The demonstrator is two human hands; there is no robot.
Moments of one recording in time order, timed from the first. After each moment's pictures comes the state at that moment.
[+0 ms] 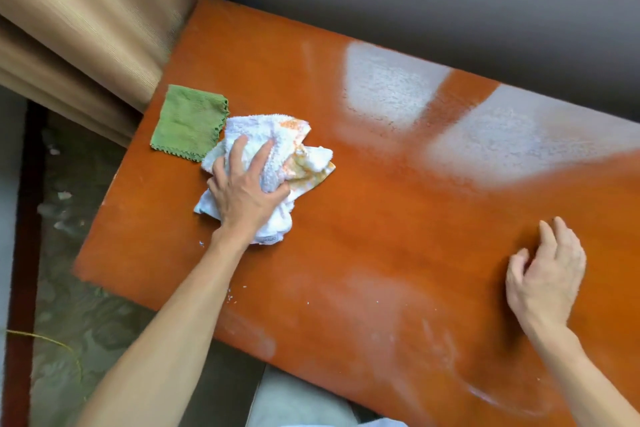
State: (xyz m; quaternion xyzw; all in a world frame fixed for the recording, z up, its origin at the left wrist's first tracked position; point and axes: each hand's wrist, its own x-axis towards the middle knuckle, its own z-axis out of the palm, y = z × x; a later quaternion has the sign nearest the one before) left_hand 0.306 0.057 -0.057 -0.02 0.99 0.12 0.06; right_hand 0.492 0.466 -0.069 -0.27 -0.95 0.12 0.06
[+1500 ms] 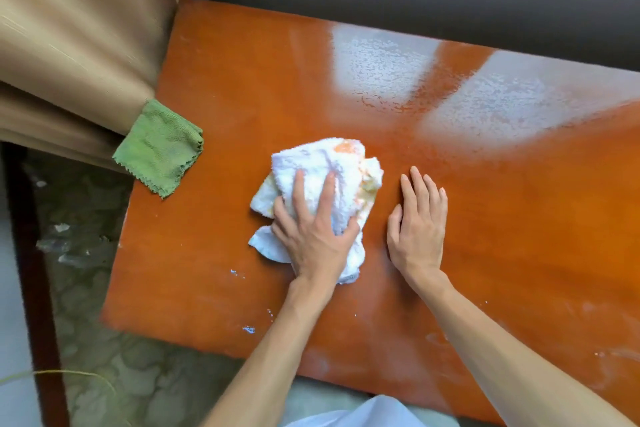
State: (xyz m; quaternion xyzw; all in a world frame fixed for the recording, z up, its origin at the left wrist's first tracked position) left_hand 0.350 0.102 -0.055 0.02 0.99 0.15 0.06; right_hand 0.393 0.256 -0.093 -0.19 -0.97 0.14 0.04
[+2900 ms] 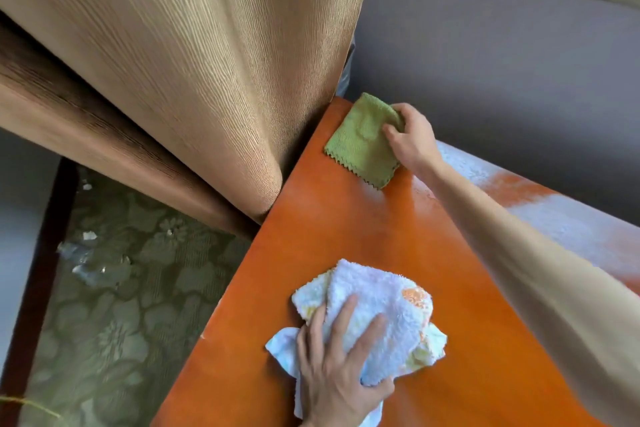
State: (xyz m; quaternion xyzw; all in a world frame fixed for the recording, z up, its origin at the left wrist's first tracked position) left_hand 0.305 -0.032 -0.058 0.08 0.95 0.28 0.10; right_hand -0.006 0.125 -0.042 -0.10 -0.90 0.42 -0.06
